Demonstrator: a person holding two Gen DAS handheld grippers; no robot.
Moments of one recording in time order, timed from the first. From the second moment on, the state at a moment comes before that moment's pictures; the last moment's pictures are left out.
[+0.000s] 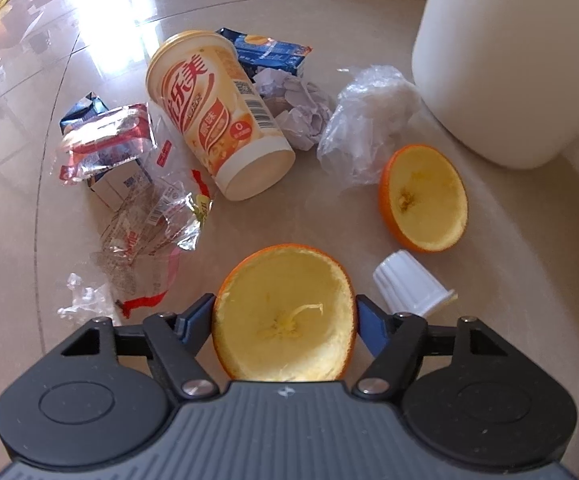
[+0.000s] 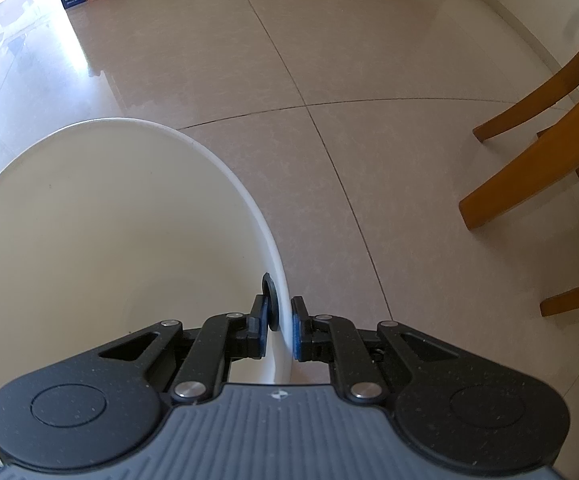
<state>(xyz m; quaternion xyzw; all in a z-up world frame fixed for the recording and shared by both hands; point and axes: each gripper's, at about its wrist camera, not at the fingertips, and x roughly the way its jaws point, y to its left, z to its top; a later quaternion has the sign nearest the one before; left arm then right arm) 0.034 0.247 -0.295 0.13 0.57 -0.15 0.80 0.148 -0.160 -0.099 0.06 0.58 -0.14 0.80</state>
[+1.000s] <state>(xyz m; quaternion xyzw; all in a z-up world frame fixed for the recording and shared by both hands) 0.089 0.146 -0.062 0.22 0.51 -0.29 0.78 0.149 -0.158 -0.099 0.06 0.58 -0.15 0.80</state>
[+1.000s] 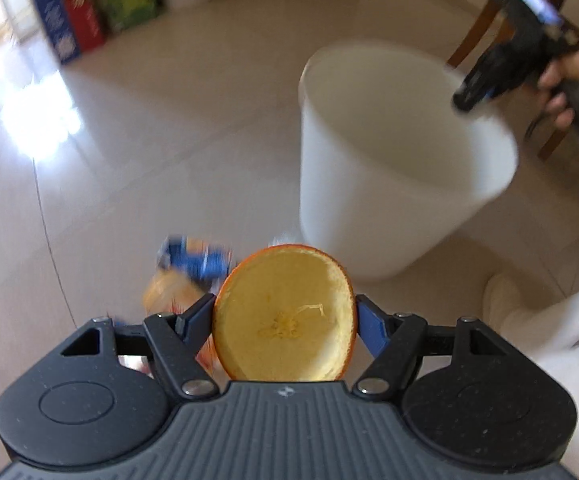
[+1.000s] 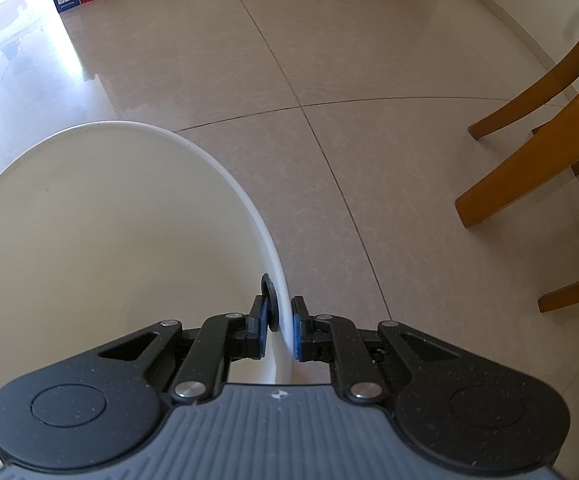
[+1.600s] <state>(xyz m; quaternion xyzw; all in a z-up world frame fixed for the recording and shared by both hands) 0.106 -0.013 -0.077 0.21 0.49 -0.36 0.77 0.149 -0.160 -0.100 0.06 0.58 -0.15 0.80</state>
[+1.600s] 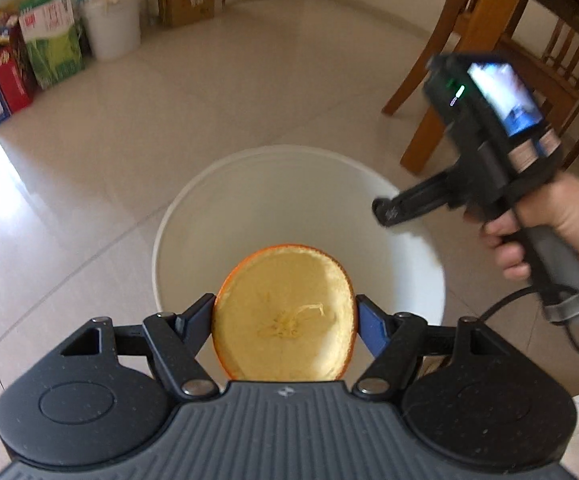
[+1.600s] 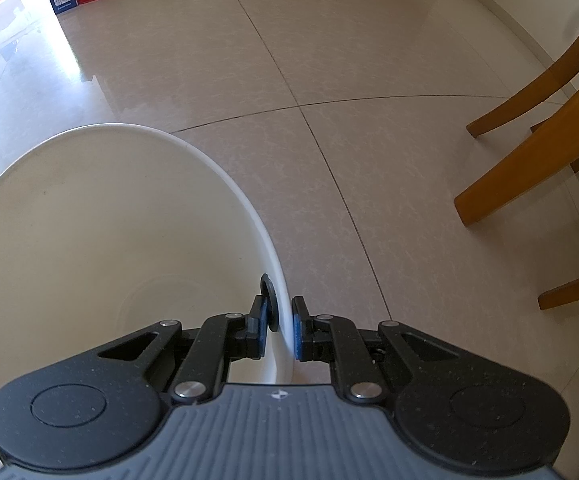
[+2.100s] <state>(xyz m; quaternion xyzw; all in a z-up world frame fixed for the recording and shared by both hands) 0.101 0.009 -0.065 0.21 0.45 -0.34 0.80 0.147 -0.161 -0.100 0.06 0.57 -0.15 0.80</state>
